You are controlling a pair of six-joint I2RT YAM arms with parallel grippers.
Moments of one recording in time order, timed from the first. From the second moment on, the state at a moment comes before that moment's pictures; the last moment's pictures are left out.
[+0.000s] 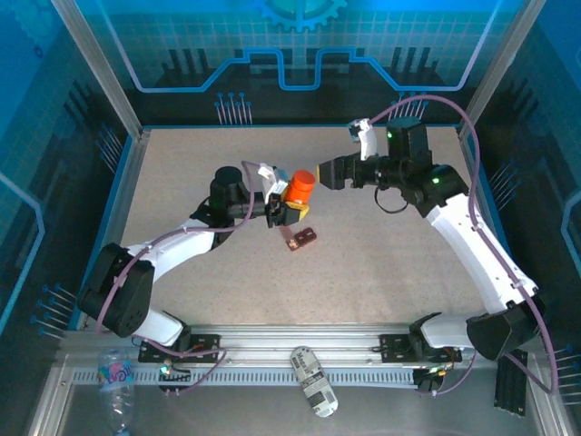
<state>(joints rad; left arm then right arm) -0.44 1.48 0.84 0.47 0.88 -0.04 0.41 1.33 1.50 -0.69 -0.55 0.24</state>
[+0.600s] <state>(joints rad) -0.43 1.49 0.88 0.56 1.13 -0.22 0.53 1.59 1.82 -1.06 -0.60 -0.10</state>
